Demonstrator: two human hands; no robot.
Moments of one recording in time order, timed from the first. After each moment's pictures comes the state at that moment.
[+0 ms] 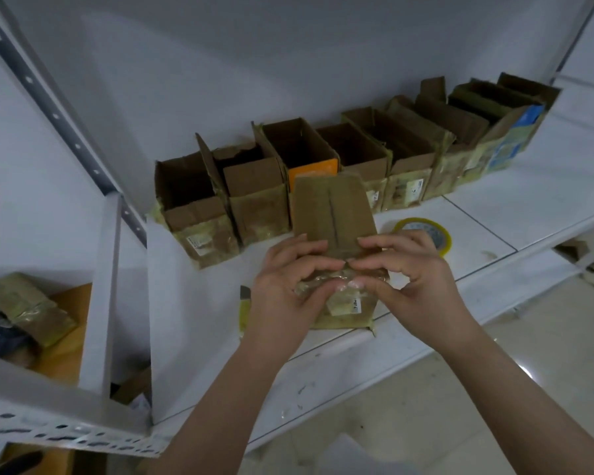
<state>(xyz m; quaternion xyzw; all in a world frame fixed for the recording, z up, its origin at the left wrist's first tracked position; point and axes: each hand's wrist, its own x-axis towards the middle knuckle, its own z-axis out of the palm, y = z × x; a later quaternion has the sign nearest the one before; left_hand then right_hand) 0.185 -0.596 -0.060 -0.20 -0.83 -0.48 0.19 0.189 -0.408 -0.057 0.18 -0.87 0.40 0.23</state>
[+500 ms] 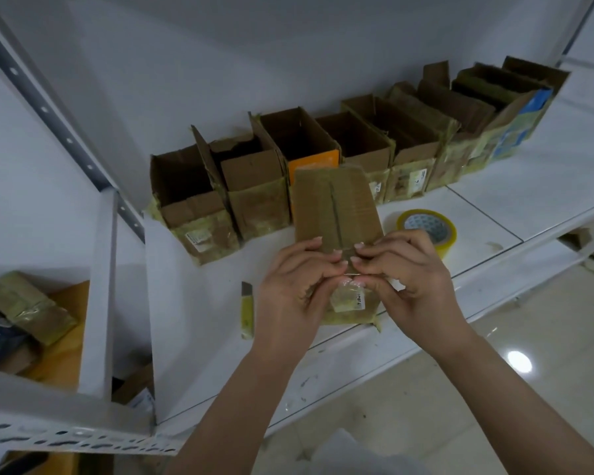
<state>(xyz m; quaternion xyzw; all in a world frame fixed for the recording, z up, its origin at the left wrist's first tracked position) 0.180 -0.592 -0.078 -0.25 -0.80 -0.46 0.29 0.185 -0.414 -0.073 0.24 -0.84 0.35 0.33</state>
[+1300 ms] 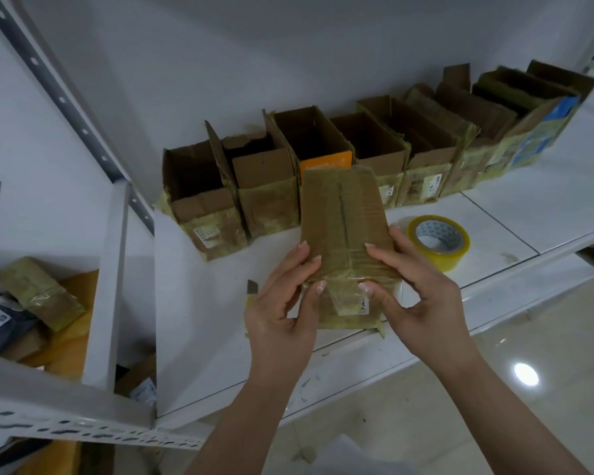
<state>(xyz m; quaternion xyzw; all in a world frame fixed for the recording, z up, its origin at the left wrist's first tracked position) 0.198 -0.595 -0.099 -0.12 -0.74 -0.58 0.30 0.193 -0.420 -0.085 0.13 -0.81 0.52 0.23</state>
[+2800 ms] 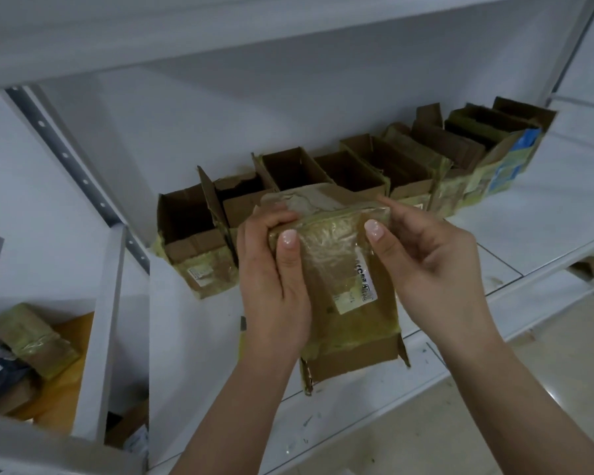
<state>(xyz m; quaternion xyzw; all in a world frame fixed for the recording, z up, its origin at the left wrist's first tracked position) 0.171 -0.574 0.000 -0.12 -0.74 -0.57 0.32 0.184 -0.423 0.015 0.14 -0.74 0.61 0.26</state>
